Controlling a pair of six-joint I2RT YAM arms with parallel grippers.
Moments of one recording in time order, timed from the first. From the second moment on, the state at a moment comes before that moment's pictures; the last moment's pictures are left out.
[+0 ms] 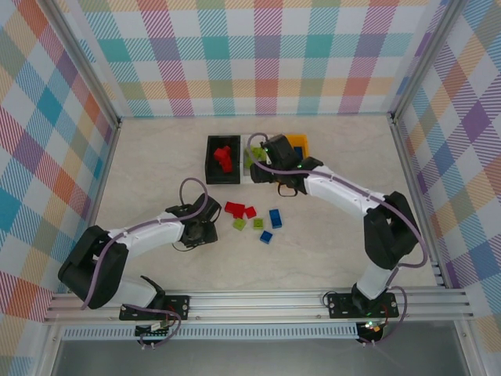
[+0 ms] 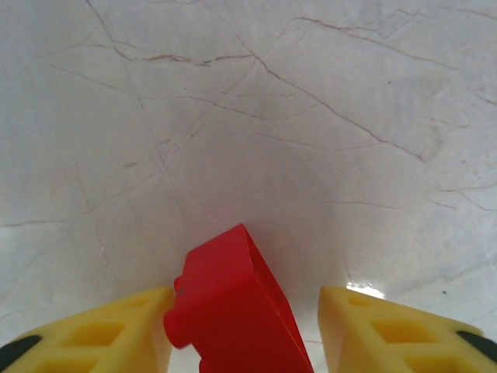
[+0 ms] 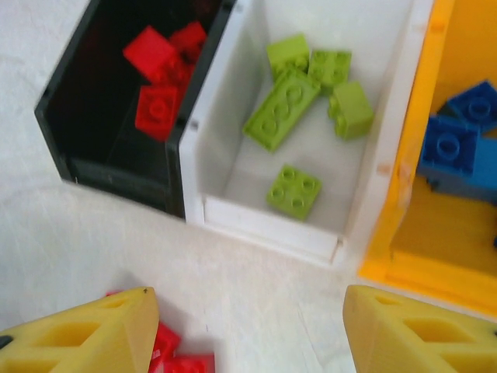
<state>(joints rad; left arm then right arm) -0.60 1.40 0.67 -0.59 -0.14 -0.83 0.69 1.70 1.31 -0.42 0.09 0.36</state>
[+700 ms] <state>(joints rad) -0.59 1.40 0.73 -0.60 -0.19 -0.81 0.72 1.57 1.13 -0.38 0.11 0.39</state>
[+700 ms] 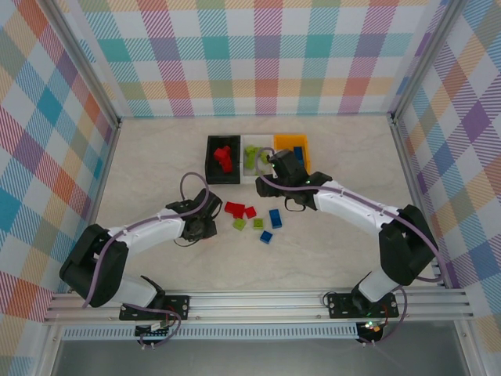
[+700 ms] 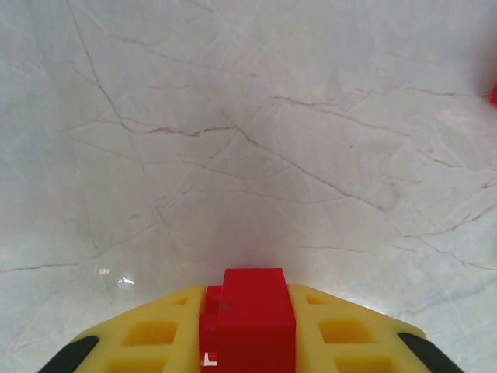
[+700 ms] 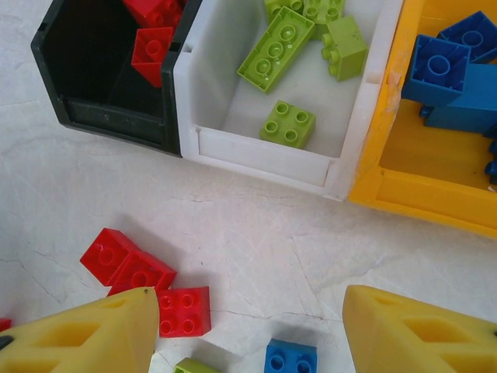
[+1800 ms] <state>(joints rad) -0.48 2.10 1.78 -0.76 -0.45 -0.73 0.72 1.44 0.88 -0.43 0.10 0.50</state>
